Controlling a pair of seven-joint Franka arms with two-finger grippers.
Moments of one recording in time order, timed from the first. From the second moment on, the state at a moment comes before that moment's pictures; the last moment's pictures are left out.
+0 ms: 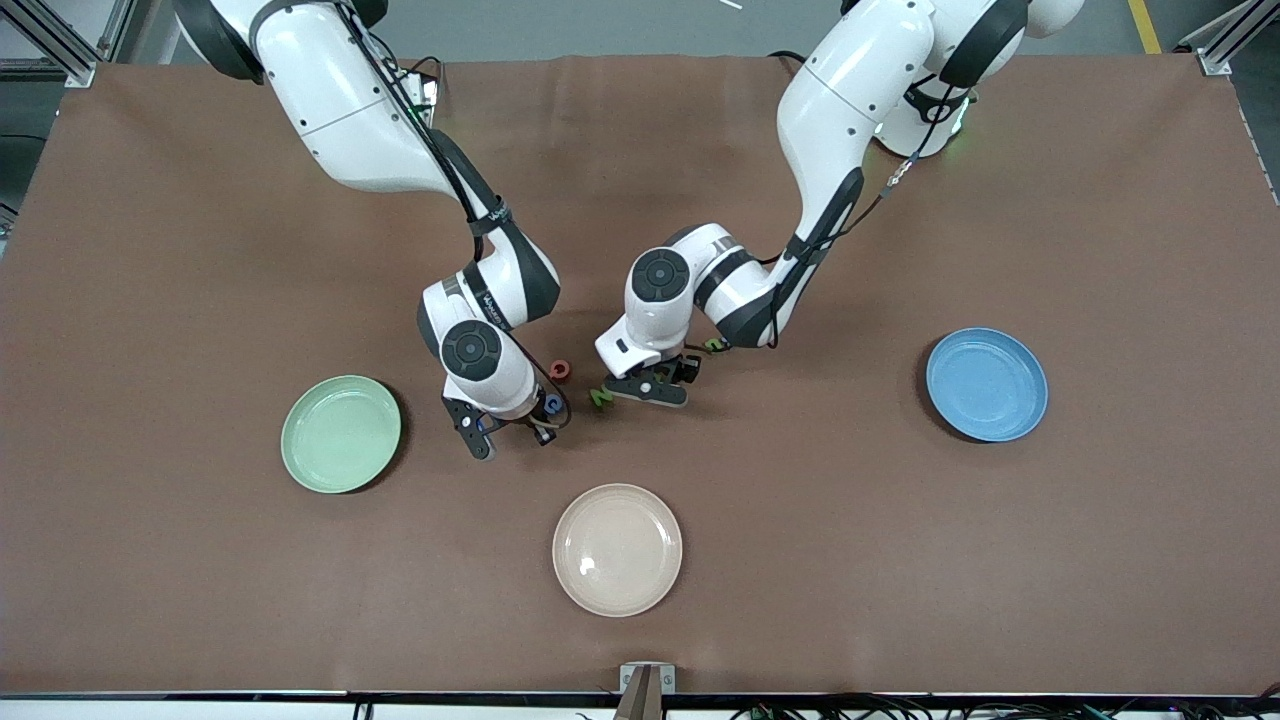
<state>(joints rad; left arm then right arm) -0.67 0.85 -0.16 -1.50 0.18 2.39 -0.67 0.52 0.75 0.00 -1.64 0.07 2.39 1.47</state>
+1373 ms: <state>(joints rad) -0.68 0.85 -0.15 -1.49 0.18 2.39 -0.68 0.06 0.47 -0.02 -2.09 0.06 2.53 0.52</state>
